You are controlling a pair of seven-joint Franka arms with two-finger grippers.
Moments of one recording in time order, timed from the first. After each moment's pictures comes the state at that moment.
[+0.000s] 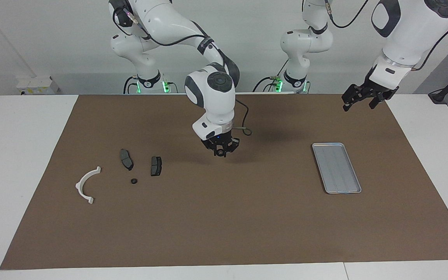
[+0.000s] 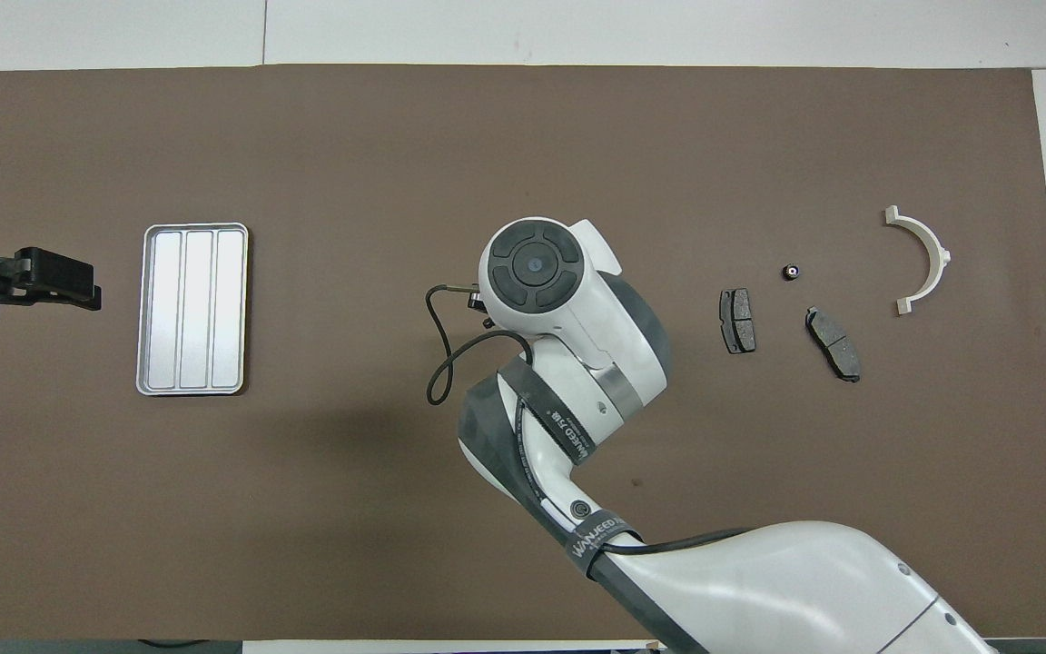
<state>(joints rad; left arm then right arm) -0.03 -0.03 -0.02 -1.65 -0.01 1.58 -0.08 0.55 0.47 0.08 -1.61 -0.07 2.13 0.88</state>
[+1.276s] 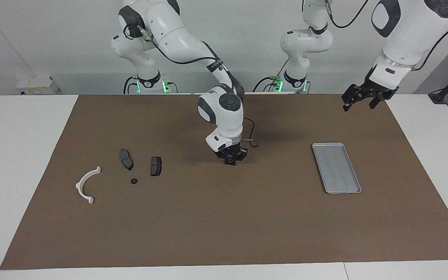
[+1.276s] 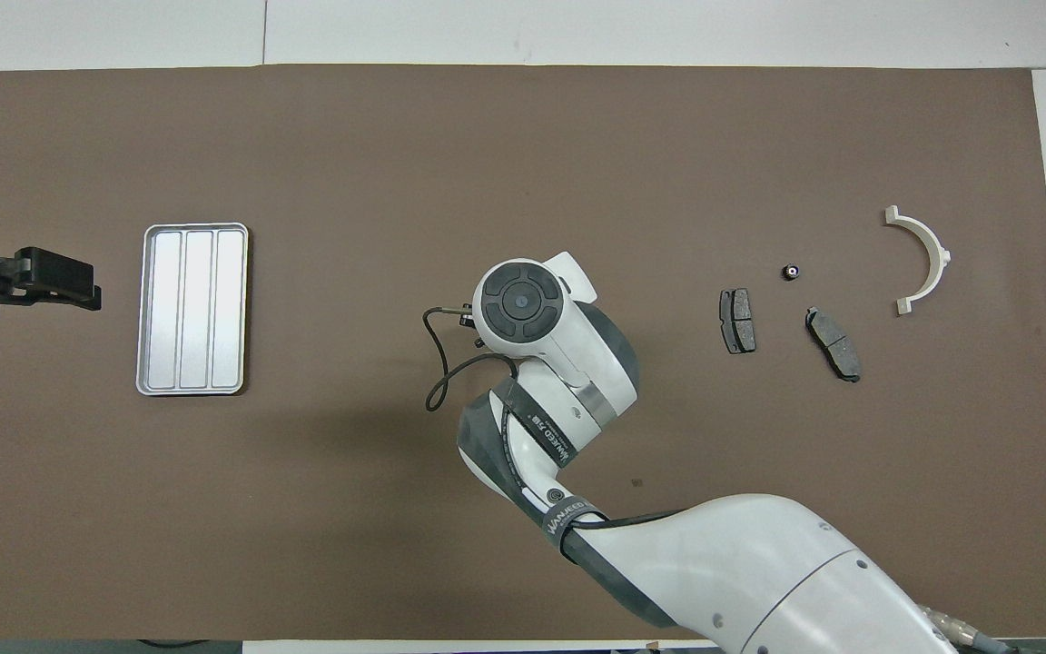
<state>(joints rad) -0.03 -0.03 -0.02 -1.65 -0.01 1.58 -0.08 0.57 0.55 0.08 -1.69 -0.07 2.30 0.90</state>
